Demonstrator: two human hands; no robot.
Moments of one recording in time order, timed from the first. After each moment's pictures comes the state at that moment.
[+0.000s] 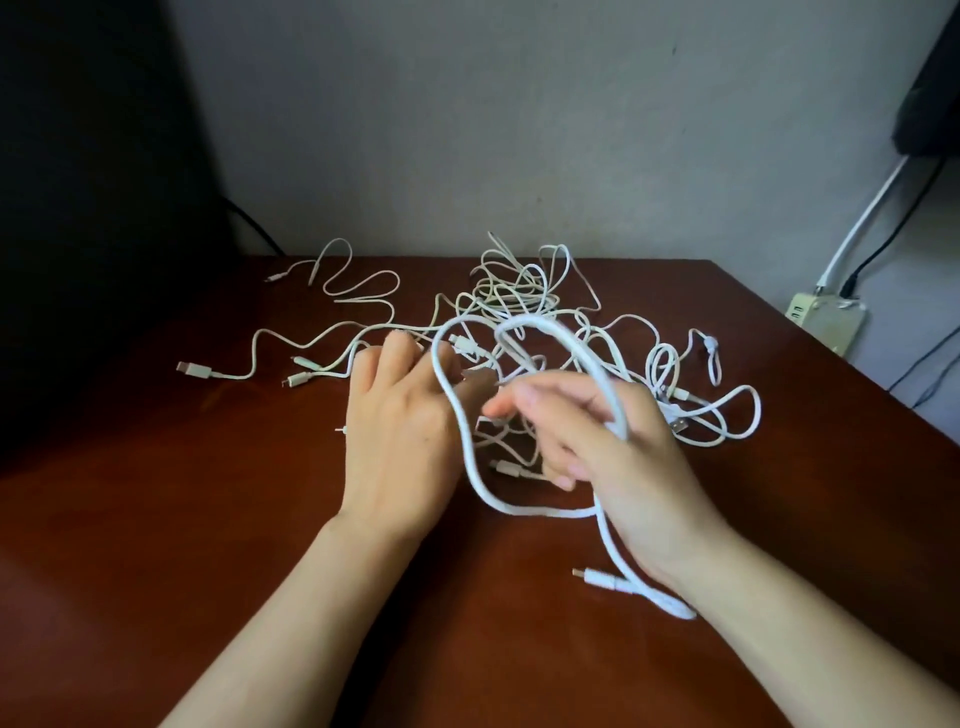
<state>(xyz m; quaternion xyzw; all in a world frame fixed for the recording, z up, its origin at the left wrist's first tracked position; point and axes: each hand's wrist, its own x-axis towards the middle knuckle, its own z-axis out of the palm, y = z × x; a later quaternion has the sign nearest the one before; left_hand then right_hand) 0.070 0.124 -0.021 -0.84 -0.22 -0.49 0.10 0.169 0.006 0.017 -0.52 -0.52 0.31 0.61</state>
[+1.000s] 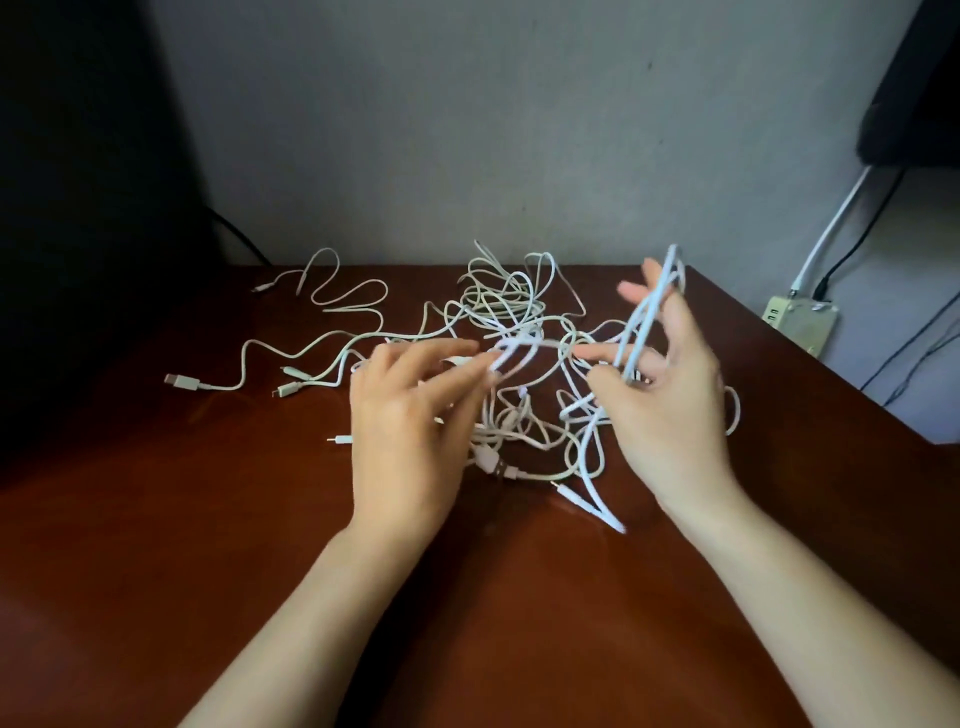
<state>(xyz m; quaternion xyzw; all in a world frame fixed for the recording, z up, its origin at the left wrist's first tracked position) 0.077 0.118 -0.021 -0.80 -0.22 -0.55 -0.10 0.211 0.020 0.011 -0.61 -0.41 0.03 0.67</state>
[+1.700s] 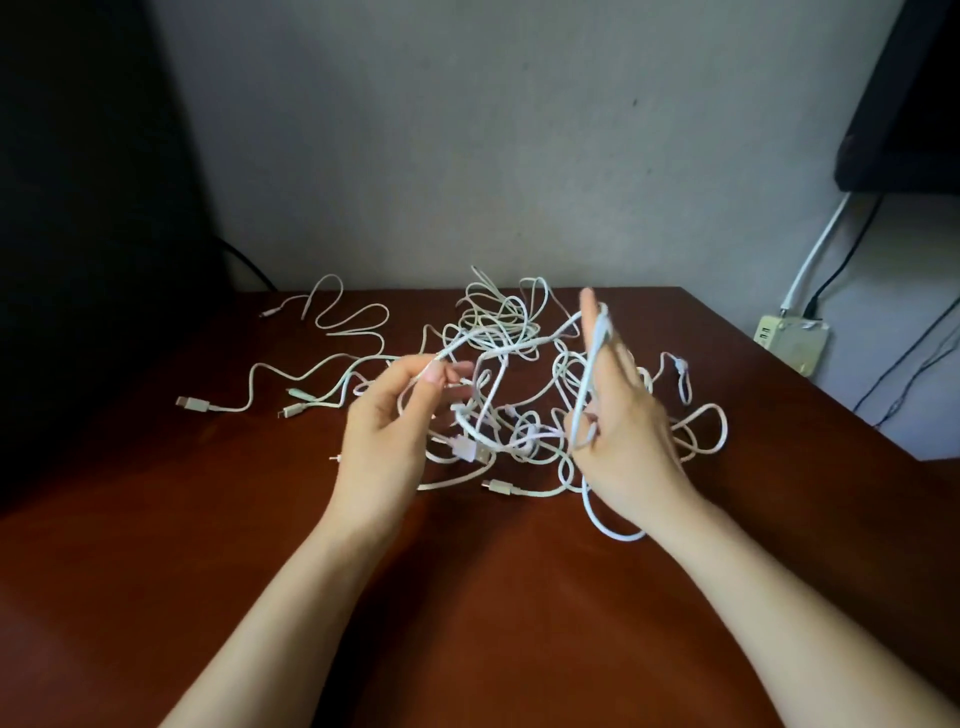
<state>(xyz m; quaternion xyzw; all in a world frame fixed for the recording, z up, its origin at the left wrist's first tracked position) 0.069 0.112 -0.004 -0.63 -0.24 -0.47 -0.57 0.221 0.022 -0.004 -0.74 -0.55 -0.08 0.38</state>
